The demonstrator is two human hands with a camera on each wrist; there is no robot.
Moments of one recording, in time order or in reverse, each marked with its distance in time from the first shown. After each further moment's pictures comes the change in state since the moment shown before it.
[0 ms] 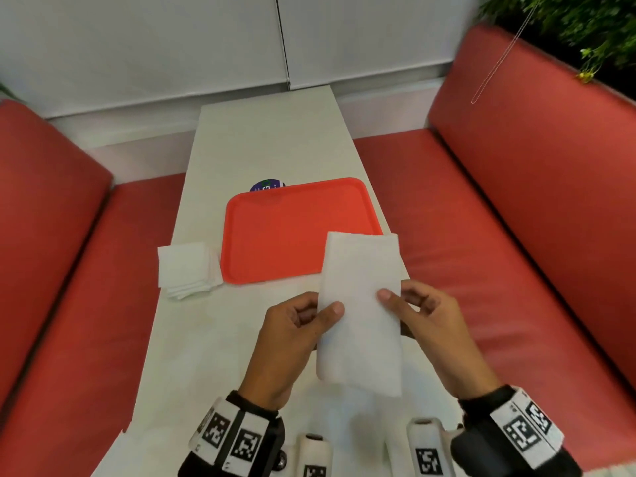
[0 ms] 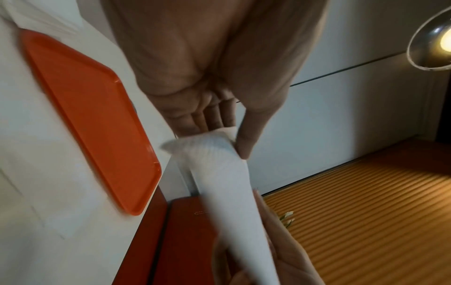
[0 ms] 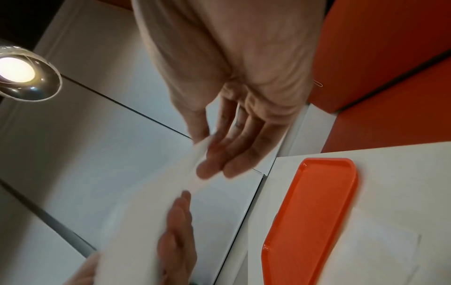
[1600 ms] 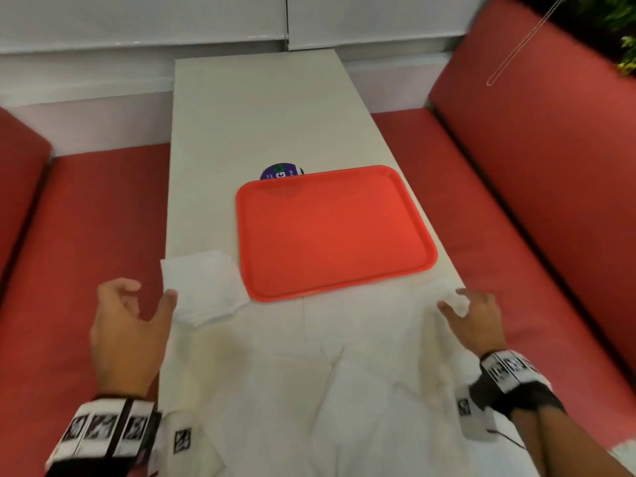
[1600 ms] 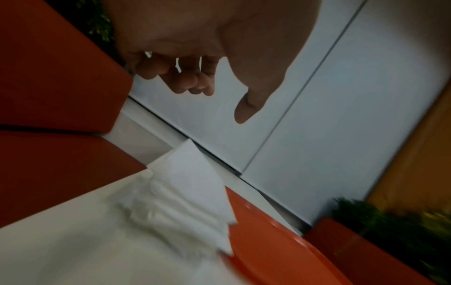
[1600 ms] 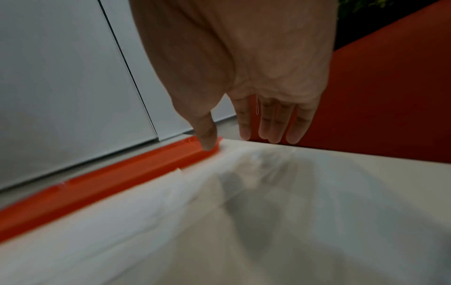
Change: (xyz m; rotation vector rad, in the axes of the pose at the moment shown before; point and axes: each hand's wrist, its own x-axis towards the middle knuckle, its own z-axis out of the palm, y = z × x) left_hand 0.117 -0.017 -0.301 0.728 0.718 0.064; right_hand 0.142 0.147 -0.003 -1.092 0.433 0.309
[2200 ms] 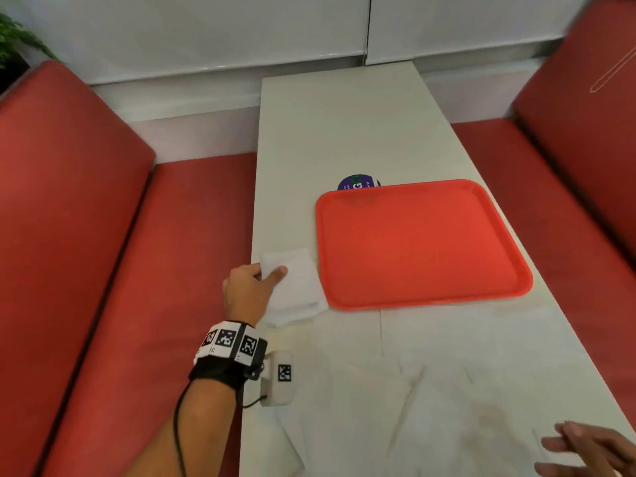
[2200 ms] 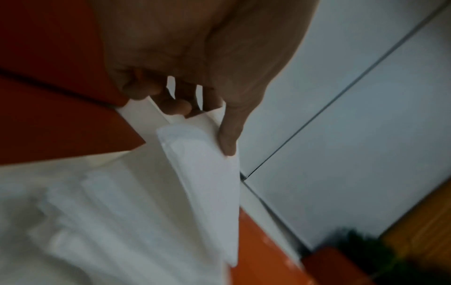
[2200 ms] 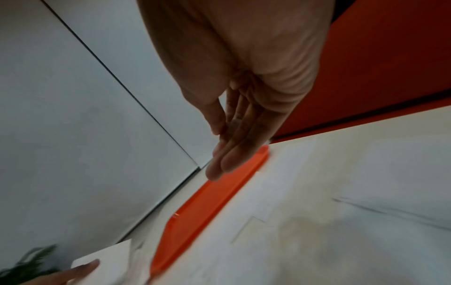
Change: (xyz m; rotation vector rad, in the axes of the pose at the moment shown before) left_hand 0.065 -0.010 0.032 -0.022 -0.250 -0.091; right_hand -0.097 0.039 -0.009 1.448 -0.872 0.124
